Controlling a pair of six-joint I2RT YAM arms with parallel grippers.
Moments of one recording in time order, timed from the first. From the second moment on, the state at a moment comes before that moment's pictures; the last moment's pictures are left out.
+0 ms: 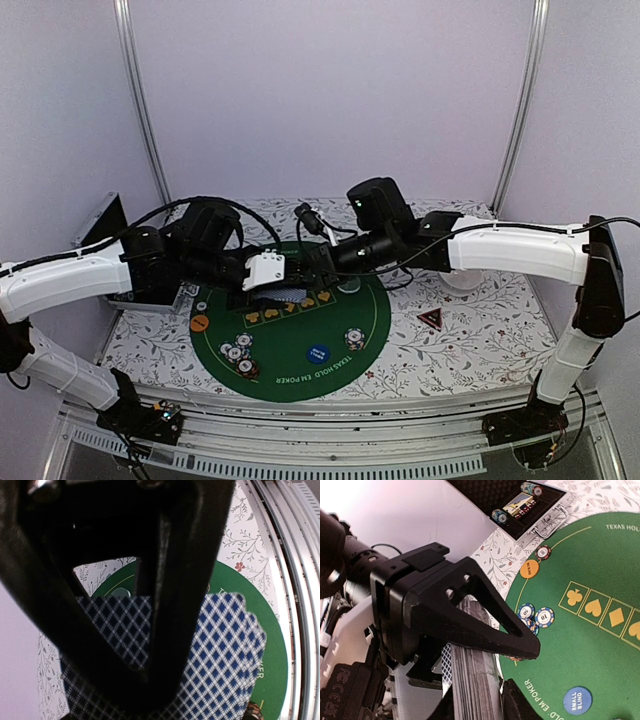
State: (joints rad) left arm -0.88 1.29 1.04 -0.47 0.19 0.75; right arm 0.98 1.75 1.41 -0.19 -0.56 0.52
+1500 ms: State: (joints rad) left arm -0.88 1.27 1.01 -0.45 0.14 0.76; right arm 0.97 1.63 1.37 -0.34 -0.44 0.53
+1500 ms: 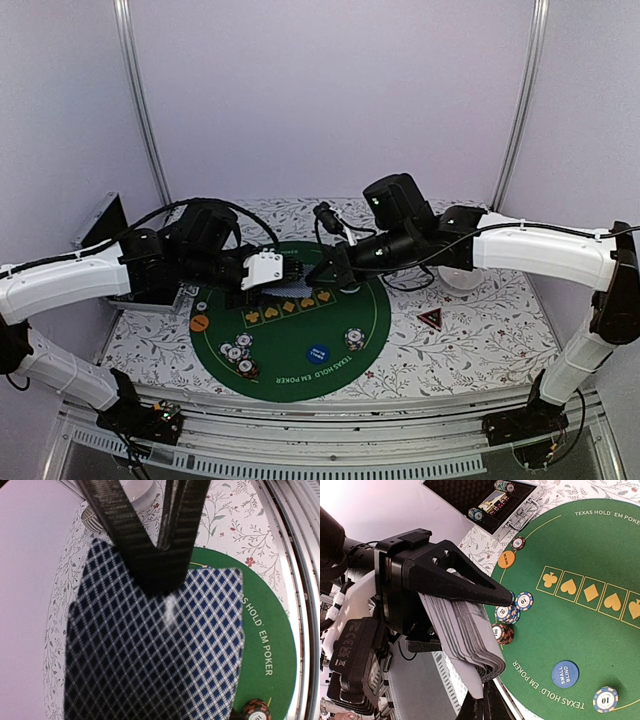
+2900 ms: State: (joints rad) left arm -0.84 1.28 1.01 -0.42 0.13 0.72; right arm 0.84 1.32 1.26 -0.40 -0.36 0.48
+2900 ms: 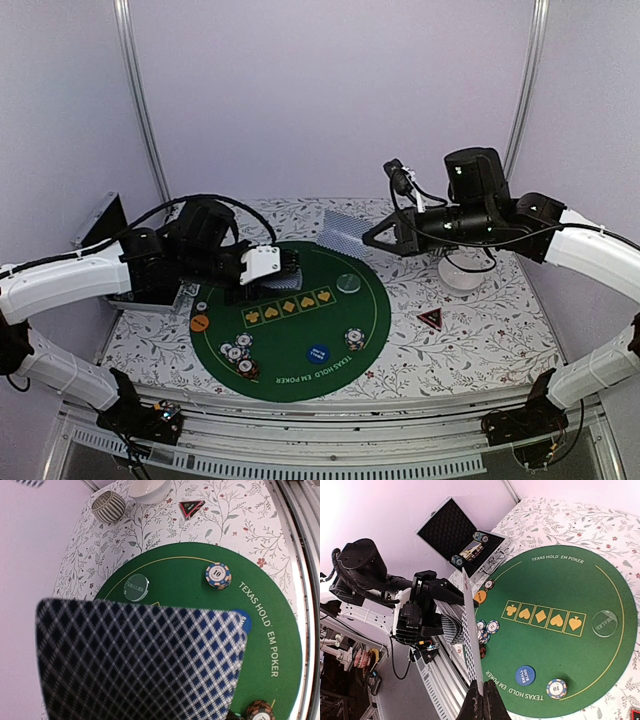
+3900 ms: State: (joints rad) left arm -0.81 1.16 0.99 -0.49 -0.08 0.45; right arm 0.74 1.96 1.68 -0.68 -0.59 0.03
